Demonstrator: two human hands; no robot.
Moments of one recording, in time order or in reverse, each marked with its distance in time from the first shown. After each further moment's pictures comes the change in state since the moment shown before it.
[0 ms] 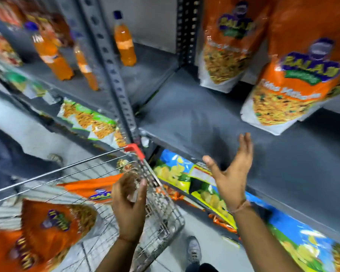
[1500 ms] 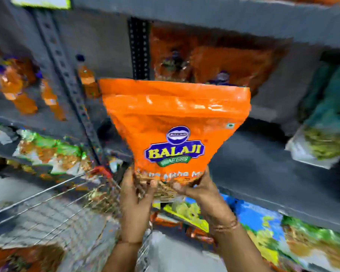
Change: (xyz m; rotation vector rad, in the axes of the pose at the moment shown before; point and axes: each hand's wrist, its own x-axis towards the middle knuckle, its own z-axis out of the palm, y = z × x) left_hand -0.052 0.094 0.035 -0.262 -0.420 0.118; right_hand -0.042 -0.050 -0.087 0.713 -0.362 0.335
